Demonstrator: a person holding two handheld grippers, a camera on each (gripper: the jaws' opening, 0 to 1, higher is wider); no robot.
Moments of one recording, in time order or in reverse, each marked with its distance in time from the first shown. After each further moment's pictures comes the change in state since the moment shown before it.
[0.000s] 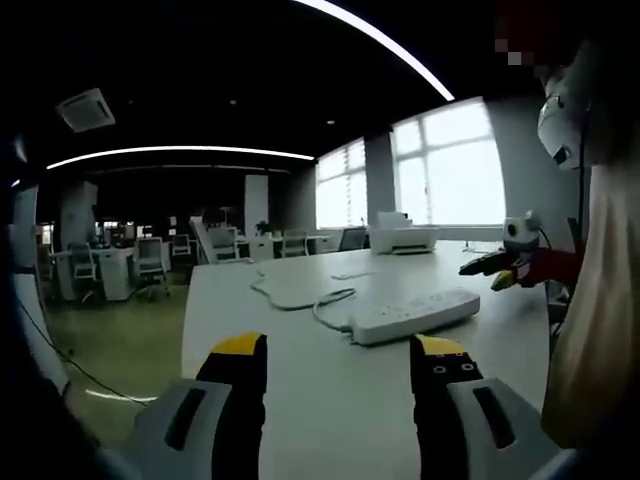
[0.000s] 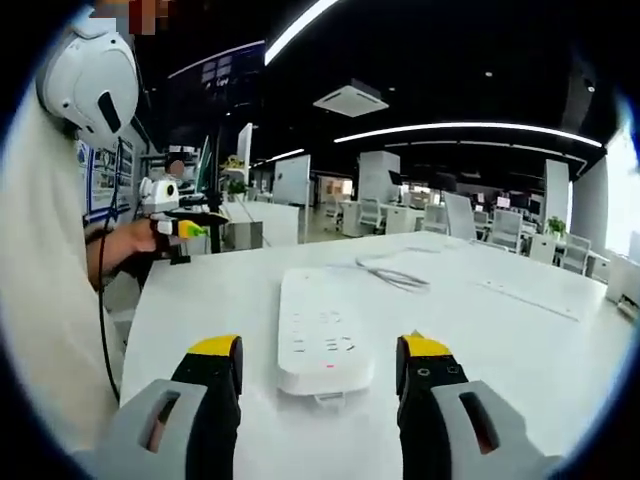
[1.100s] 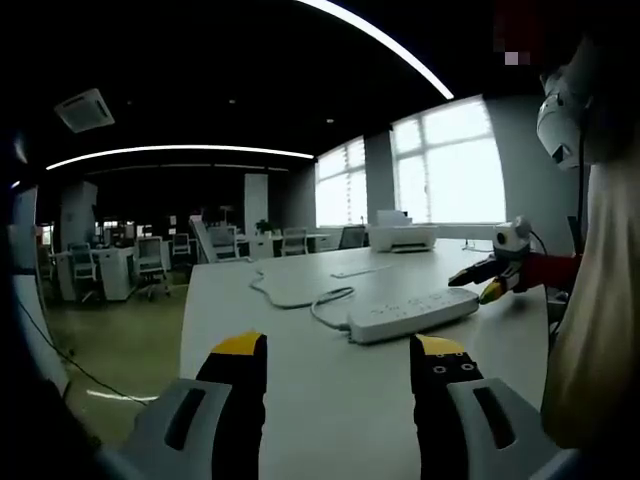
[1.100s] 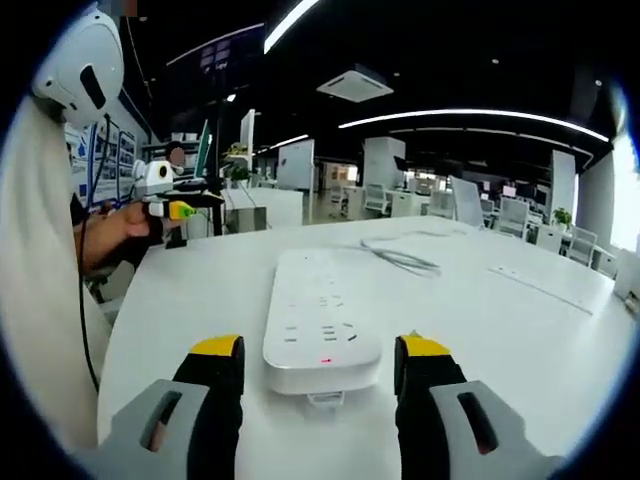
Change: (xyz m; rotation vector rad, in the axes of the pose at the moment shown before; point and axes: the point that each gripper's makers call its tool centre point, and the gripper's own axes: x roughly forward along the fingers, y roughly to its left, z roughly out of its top) left arm 0.000 -0.003 -0.002 0.003 0.012 0.000; right arm 0.022 -0.001 -0.018 0.003 0.059 0.031
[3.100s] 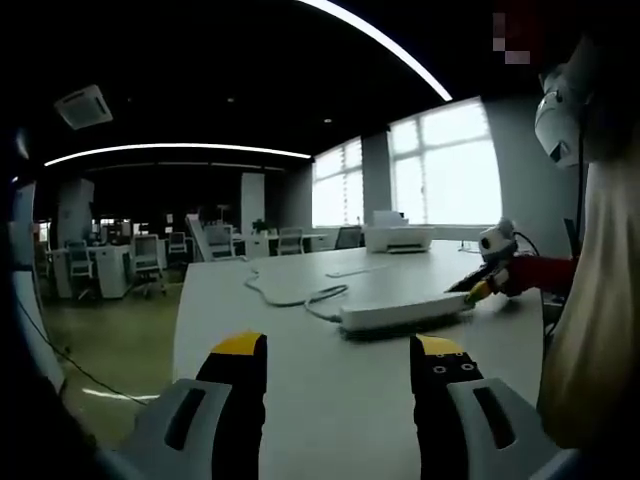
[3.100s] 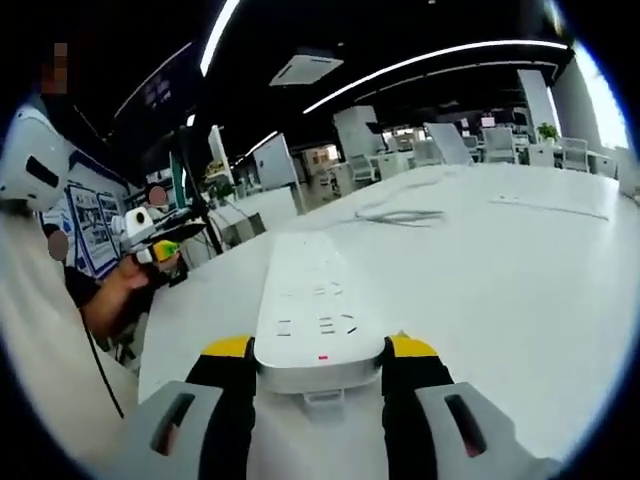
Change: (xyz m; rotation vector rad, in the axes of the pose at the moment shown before) left arm 0.002 -0.007 -0.002 -0.011 -0.001 -0.019; right arm 0.008 0.000 -0.011 0.349 0.057 0.030
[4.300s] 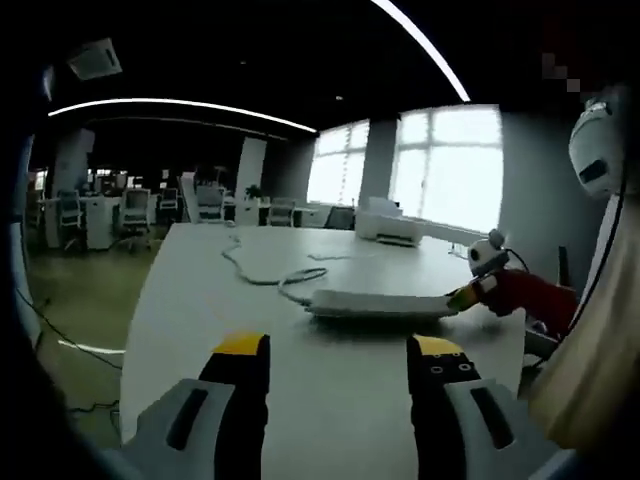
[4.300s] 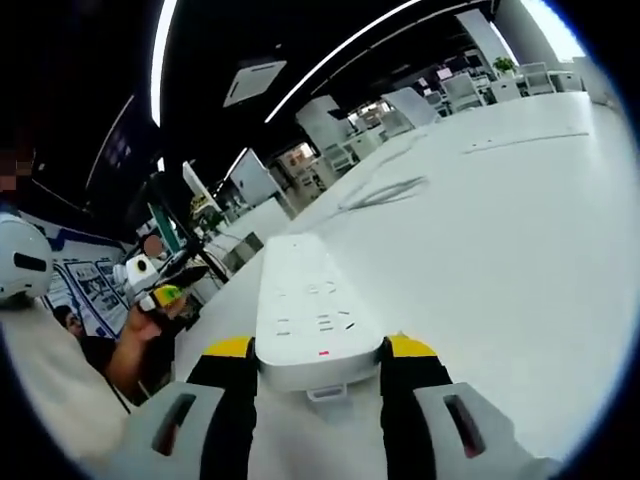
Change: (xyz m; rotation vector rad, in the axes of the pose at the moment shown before) left arm 0.035 -0.029 -0.004 -0.299 0.113 -0.067; right arm -0.005 -0.004 0.005 0.289 0.014 0.019
